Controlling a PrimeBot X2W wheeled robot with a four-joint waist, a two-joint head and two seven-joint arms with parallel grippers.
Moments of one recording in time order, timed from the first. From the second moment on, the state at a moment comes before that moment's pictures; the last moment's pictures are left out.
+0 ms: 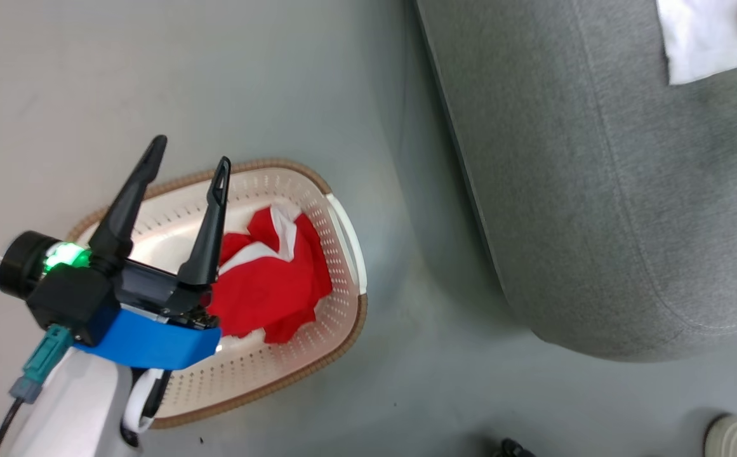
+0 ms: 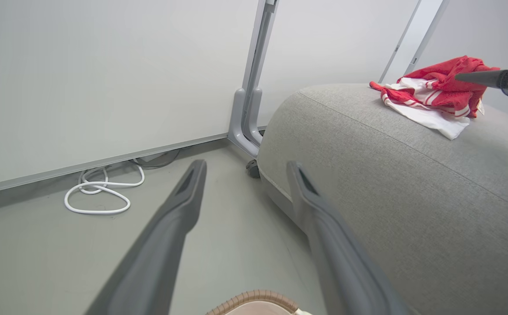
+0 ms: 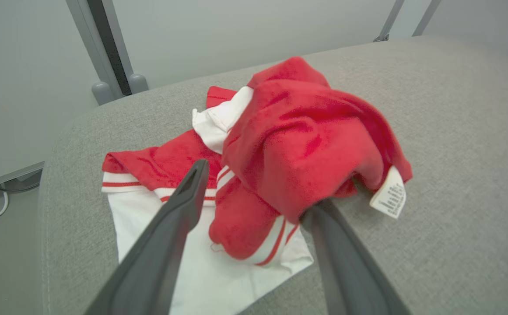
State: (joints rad) left arm -0.33 0.40 -0.34 -0.04 -0.32 -0.09 -0.26; right arm -1.07 -0.23 -0.46 0.89 0.04 0.13 -0.07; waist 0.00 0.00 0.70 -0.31
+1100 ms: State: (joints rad) left arm -0.05 0.12 -0.10 0.27 -0.32 -0.12 -0.26; right arm -0.07 -0.05 -0.10 0.13 0.08 0.13 -0.11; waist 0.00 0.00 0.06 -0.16
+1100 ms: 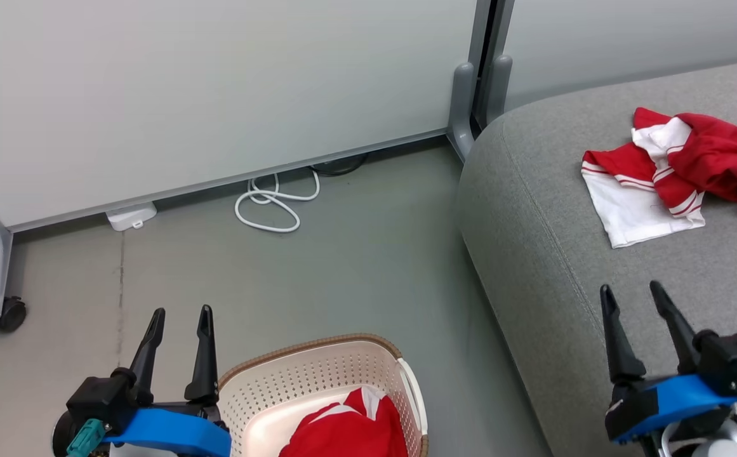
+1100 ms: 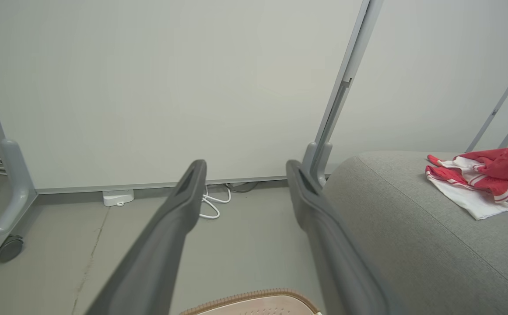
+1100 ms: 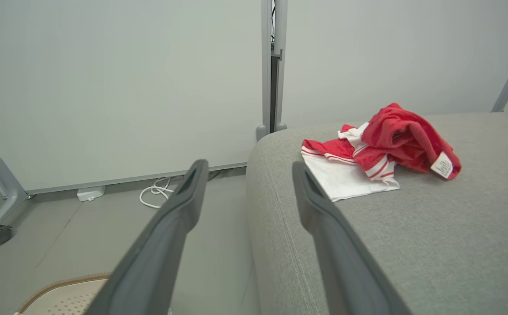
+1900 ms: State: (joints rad) left arm -0.02 0.11 -0.05 0.29 -0.32 -0.13 -0.26; right arm 0.03 -0.05 -0.06 0.05 0.10 0.13 -0.07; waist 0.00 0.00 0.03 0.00
